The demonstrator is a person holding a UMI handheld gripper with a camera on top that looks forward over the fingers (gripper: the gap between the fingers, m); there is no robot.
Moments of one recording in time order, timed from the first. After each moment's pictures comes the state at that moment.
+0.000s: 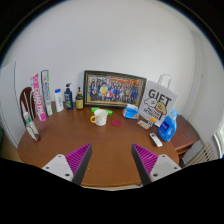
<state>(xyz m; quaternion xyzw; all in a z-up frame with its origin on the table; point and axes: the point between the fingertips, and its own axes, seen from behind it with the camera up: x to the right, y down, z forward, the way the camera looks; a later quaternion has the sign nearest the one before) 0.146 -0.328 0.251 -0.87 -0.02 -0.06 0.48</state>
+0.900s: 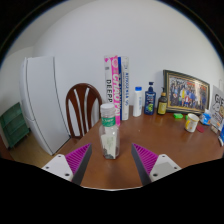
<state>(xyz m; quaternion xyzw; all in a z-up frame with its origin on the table) -0.303 -0.270 0.128 -0.83 -0.16 0.13 0.52</state>
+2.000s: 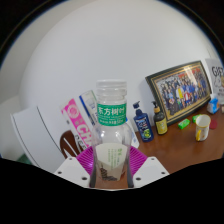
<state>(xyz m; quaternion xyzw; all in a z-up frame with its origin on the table) -0.270 -0.070 0.227 -0.77 0.01 0.27 0.58</state>
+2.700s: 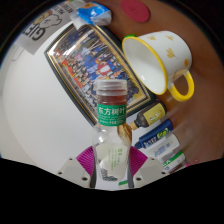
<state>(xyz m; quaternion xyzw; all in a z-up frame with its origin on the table) -0.037 0.096 0.239 -0.41 0.50 0.72 0.23</state>
